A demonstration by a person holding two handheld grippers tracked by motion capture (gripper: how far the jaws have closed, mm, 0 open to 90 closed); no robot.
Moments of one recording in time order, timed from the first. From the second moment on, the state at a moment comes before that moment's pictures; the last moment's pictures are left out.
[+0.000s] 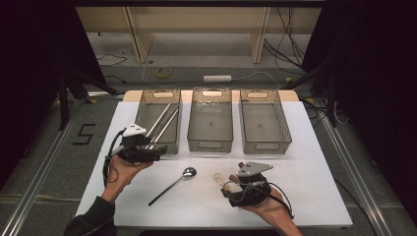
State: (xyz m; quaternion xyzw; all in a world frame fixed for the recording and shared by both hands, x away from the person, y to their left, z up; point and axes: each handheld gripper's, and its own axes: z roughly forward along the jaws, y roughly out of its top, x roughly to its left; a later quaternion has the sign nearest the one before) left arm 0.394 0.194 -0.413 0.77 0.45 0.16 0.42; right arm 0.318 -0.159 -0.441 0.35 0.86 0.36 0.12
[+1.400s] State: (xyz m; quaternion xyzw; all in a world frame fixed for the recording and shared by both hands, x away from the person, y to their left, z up) left arm 0.351 0.156 -0.444 0.87 0.39 0.08 0.30; right arm 0.319 -0.161 -0.442 0.34 0.86 0.37 0.10
